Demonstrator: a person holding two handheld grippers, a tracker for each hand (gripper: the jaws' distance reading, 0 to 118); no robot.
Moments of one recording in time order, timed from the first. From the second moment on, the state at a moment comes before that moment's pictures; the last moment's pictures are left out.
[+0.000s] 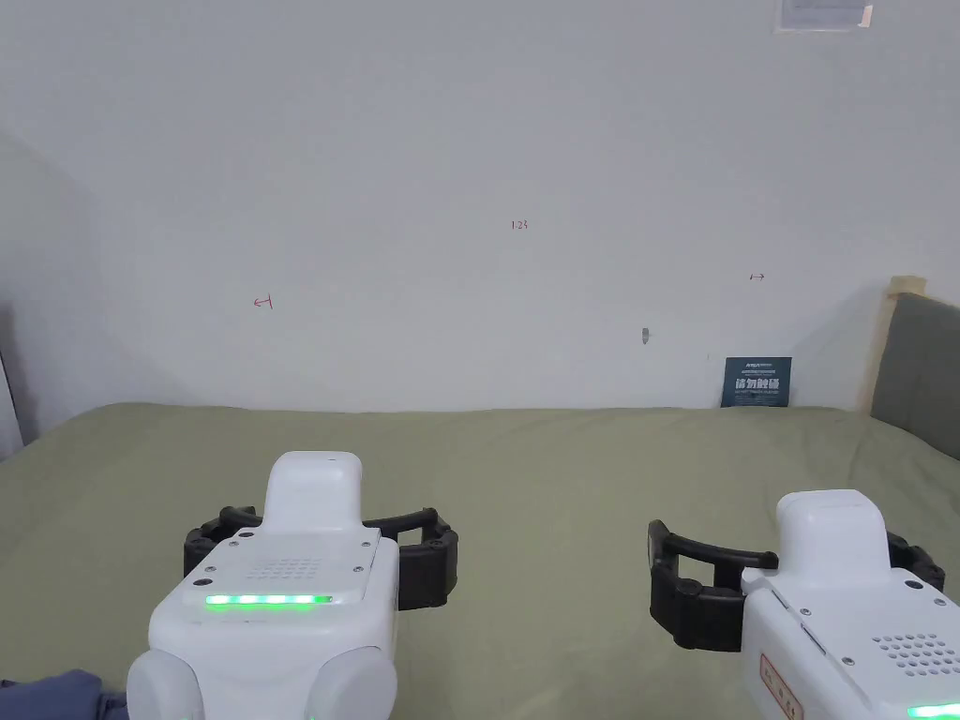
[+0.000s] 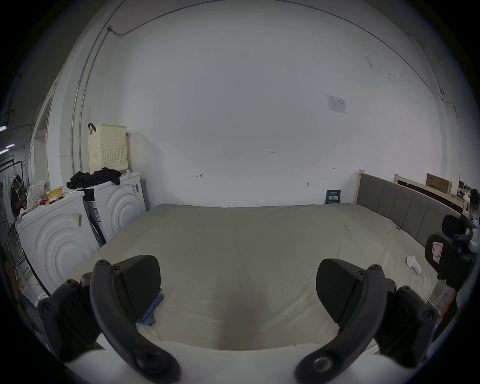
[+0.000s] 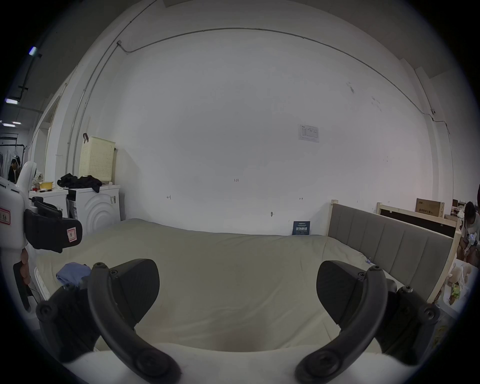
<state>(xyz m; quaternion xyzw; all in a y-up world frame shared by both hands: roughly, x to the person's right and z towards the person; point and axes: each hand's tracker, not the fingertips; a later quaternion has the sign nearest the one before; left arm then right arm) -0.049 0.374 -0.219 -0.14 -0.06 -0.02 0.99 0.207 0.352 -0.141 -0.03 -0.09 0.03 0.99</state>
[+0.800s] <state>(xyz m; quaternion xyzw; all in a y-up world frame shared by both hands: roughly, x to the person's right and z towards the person) -0.047 0.374 -0.212 -0.13 -0.04 0.00 0.99 0.206 0.354 -0.141 -0.03 -0.09 0.00 1.00</state>
